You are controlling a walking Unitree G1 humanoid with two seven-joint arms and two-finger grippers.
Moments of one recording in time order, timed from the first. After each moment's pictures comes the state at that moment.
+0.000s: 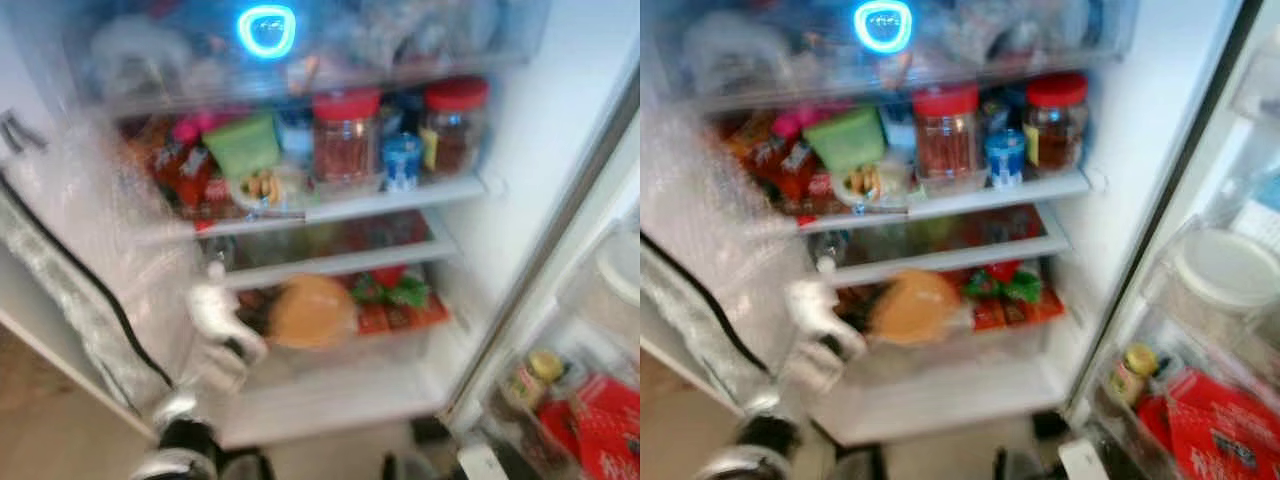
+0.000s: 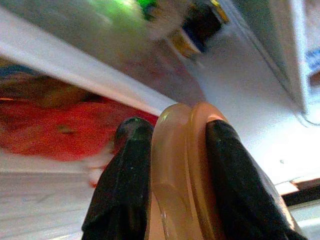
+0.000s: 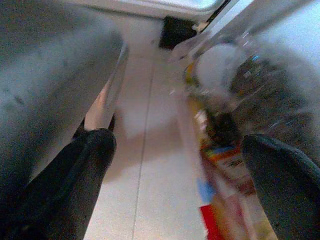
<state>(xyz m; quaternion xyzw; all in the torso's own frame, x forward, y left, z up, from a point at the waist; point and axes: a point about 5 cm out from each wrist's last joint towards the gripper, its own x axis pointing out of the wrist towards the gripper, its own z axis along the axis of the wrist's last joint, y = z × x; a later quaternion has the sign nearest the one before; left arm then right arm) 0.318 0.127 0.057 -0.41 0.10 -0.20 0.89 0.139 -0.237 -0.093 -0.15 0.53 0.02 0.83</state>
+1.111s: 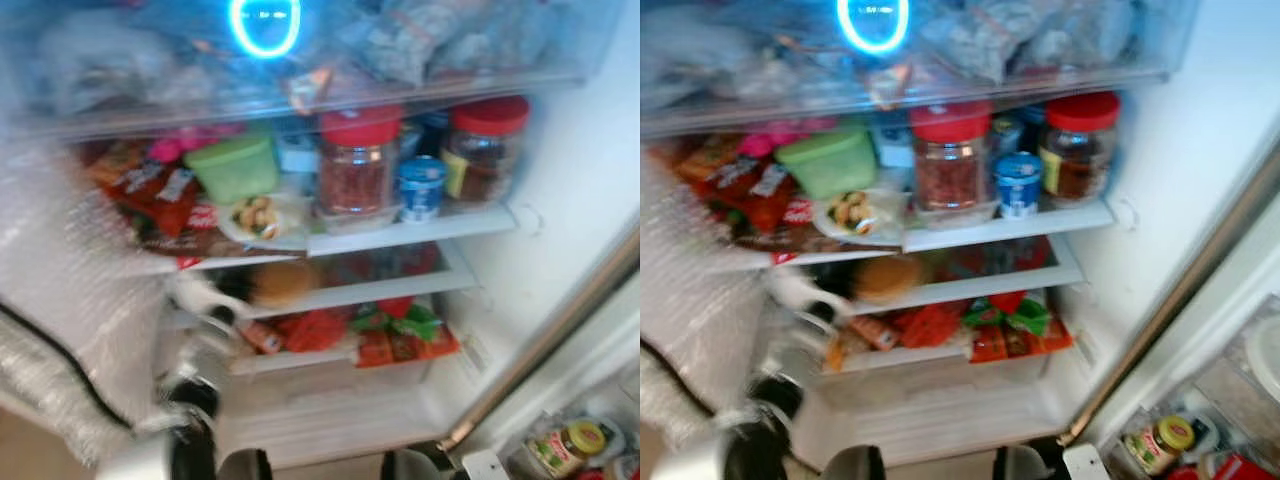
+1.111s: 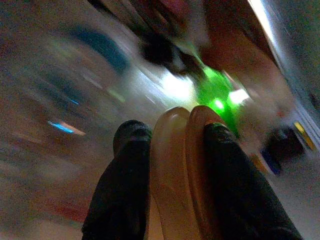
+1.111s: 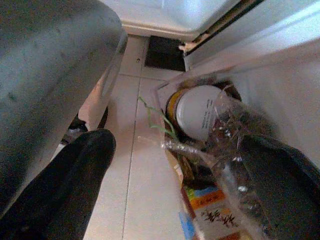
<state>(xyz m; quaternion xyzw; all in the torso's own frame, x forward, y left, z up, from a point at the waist) 0.351 0.167 0.074 -0.42 0.04 0.01 0.91 0.138 -0.239 -0.093 -0.15 0.54 0.02 0.83</state>
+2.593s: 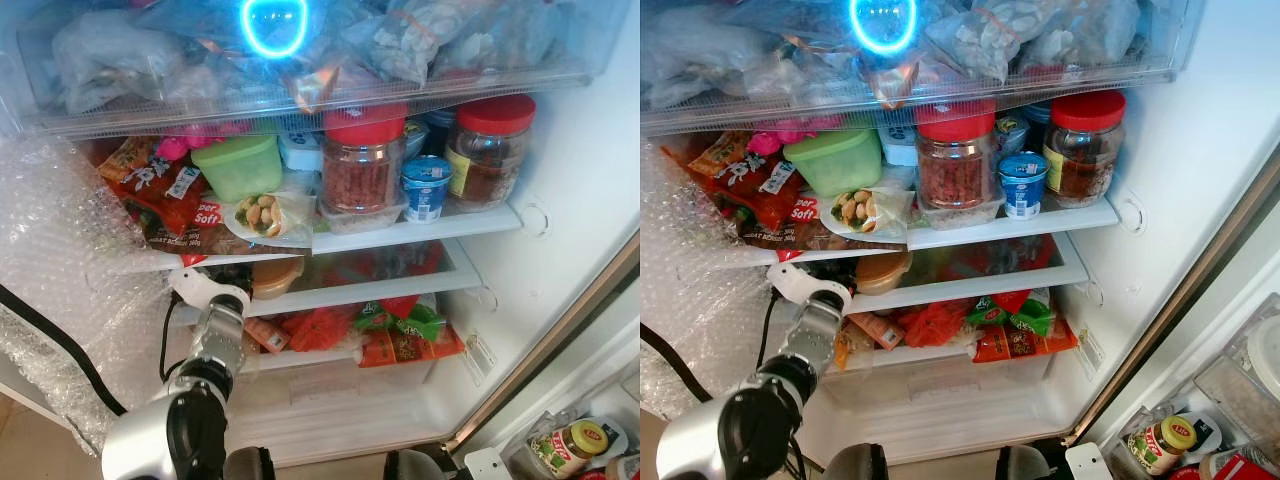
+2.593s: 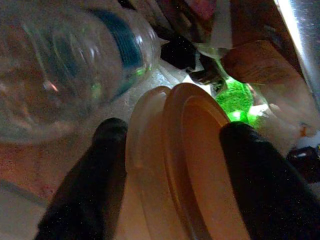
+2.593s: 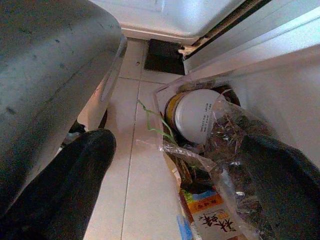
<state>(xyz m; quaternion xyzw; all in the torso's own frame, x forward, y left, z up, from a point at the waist) 0.360 0.154 0.078 -0.44 0.05 0.06 0.89 0.140 -0.239 -0.093 -0.15 0.53 0.02 0.83</state>
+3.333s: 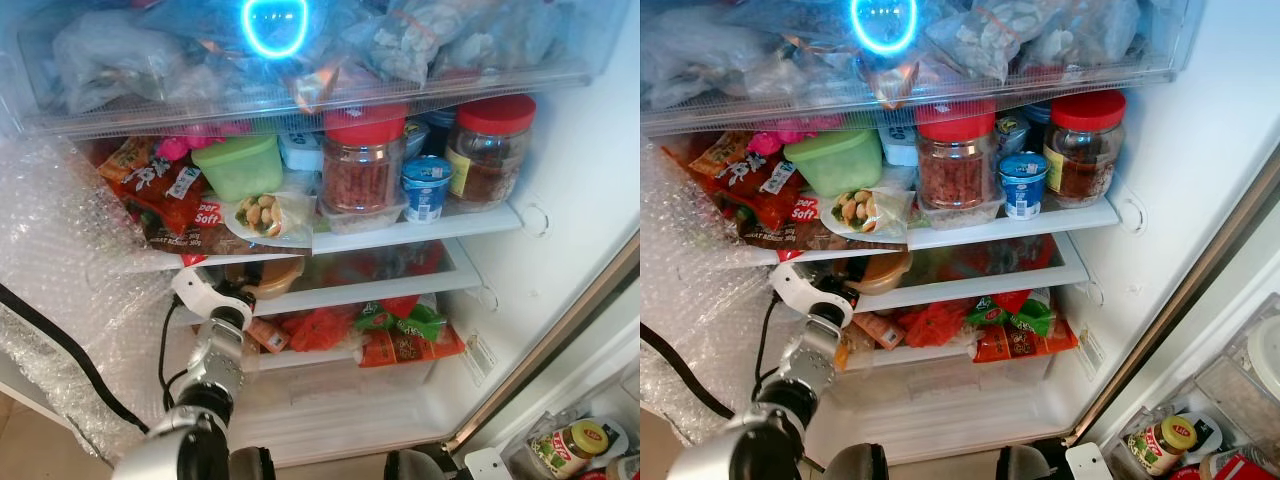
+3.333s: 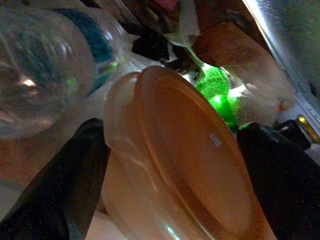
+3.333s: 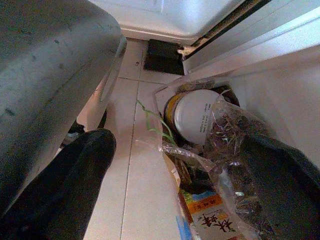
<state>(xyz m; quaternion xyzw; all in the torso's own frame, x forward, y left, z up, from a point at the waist) 0.346 0.148 0.073 -0.40 0.02 0.00 0.92 0.140 -0.238 -0.093 -0.15 0.53 0.02 0.83</state>
